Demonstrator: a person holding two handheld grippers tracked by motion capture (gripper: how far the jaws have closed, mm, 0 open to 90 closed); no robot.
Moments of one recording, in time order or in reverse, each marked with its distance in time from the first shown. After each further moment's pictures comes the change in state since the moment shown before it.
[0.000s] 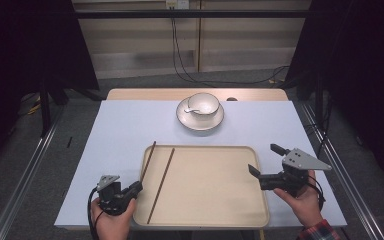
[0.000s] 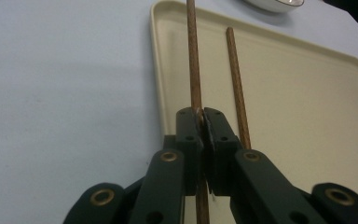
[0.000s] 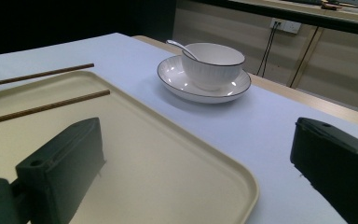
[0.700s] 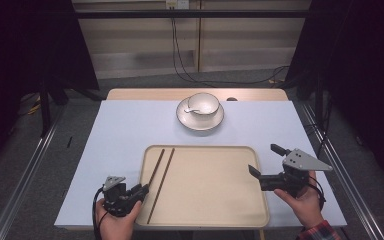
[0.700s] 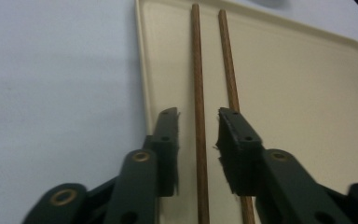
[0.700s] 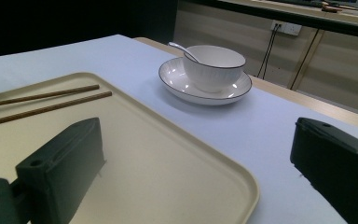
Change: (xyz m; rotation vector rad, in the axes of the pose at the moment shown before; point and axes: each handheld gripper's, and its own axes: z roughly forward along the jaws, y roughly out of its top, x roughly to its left) left arm -0.007 -0.002 0.005 0.029 -0.001 0.029; right arm 0.001 0.001 -0.002 -0.003 0.007 -0.004
